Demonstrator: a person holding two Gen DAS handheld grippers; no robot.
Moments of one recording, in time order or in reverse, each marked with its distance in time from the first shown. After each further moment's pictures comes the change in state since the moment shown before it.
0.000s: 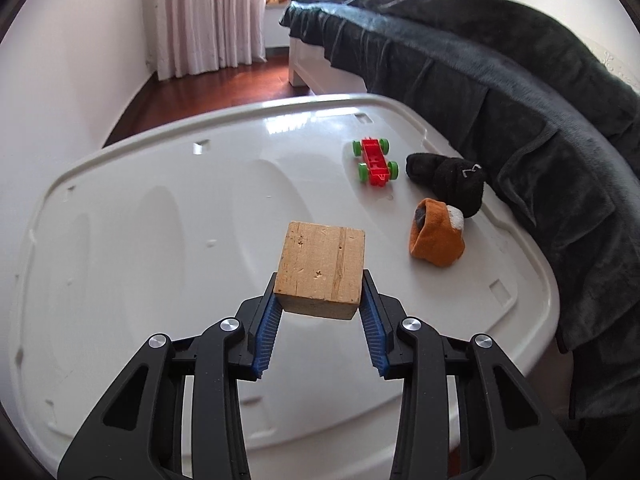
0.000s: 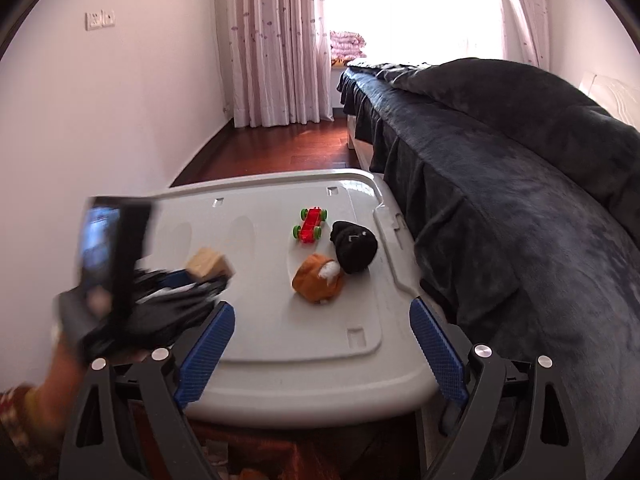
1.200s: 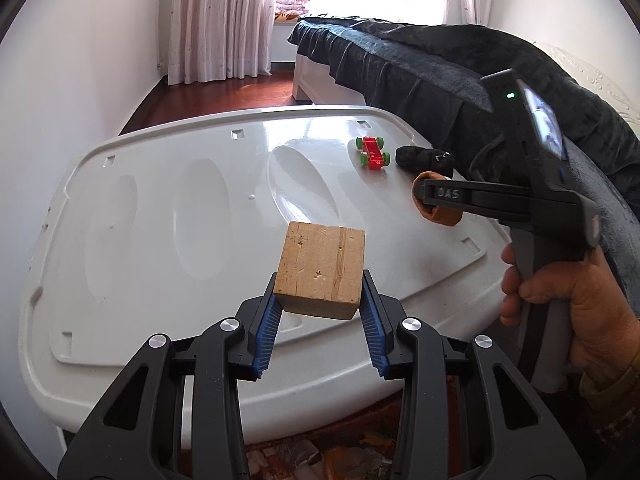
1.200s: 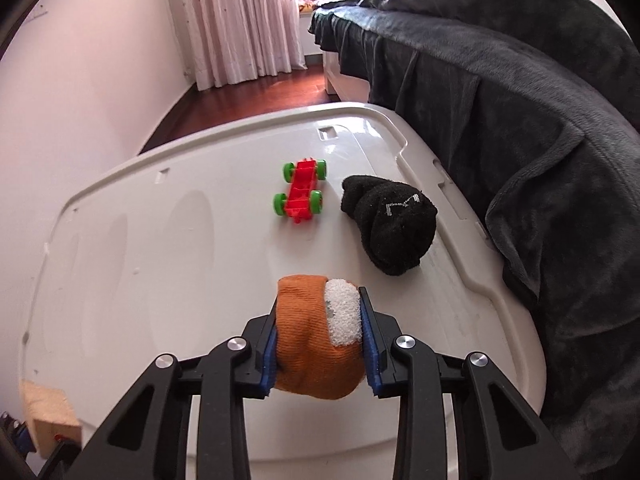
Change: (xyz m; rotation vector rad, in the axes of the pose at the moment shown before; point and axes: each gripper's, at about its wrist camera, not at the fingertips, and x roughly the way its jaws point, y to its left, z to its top) left arm -0.069 0.023 -0.059 -0.046 -0.063 -0.042; right arm 0.098 0.011 0.005 0.112 0.135 -0.017
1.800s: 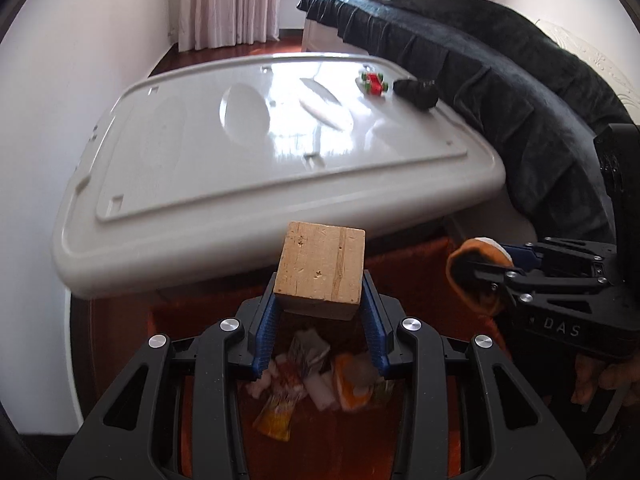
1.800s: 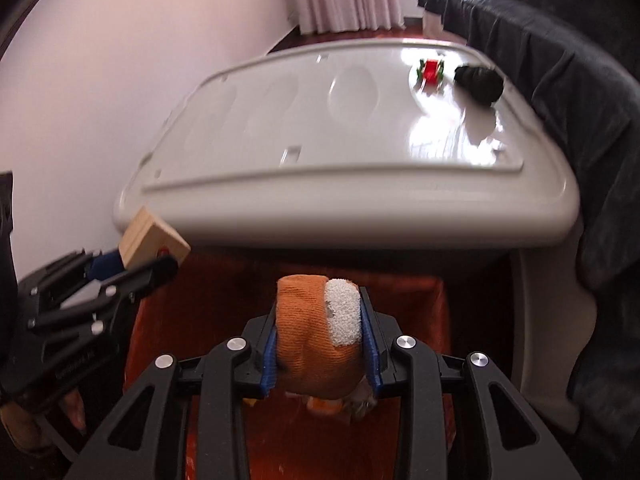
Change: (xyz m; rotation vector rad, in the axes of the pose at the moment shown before) left arm -0.078 0.011 -0.104 -0.005 0.136 0.024; right arm -0.115 0.049 -0.176 -0.187 0.211 0.240
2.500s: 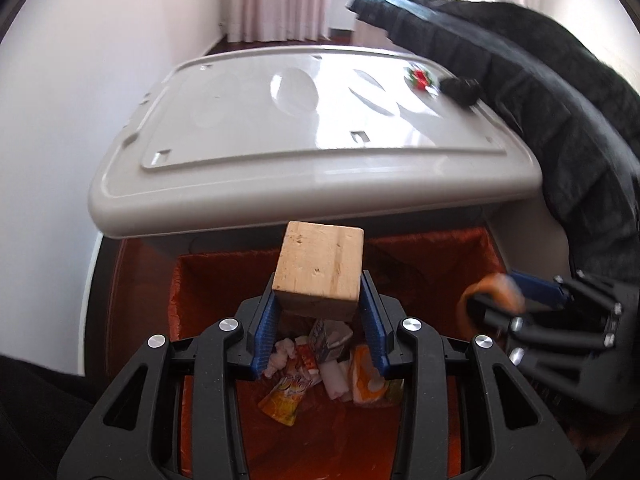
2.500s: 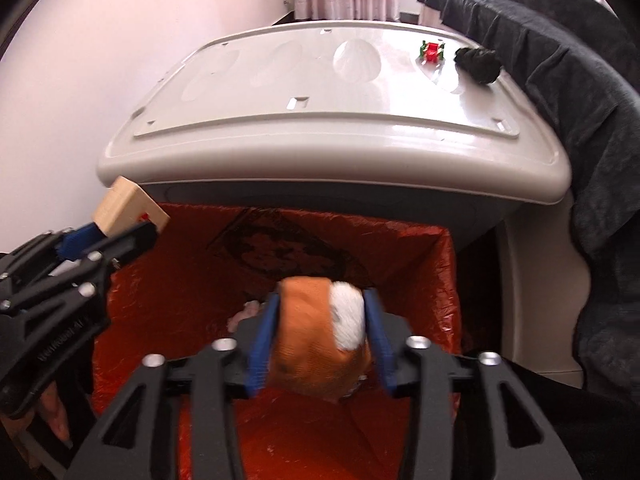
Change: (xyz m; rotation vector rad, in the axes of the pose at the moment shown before) left arm -0.005 0.000 -0.030 -0.137 -0.032 0.153; right arm 0.014 0.027 -0.029 -0.041 -0.015 -0.155
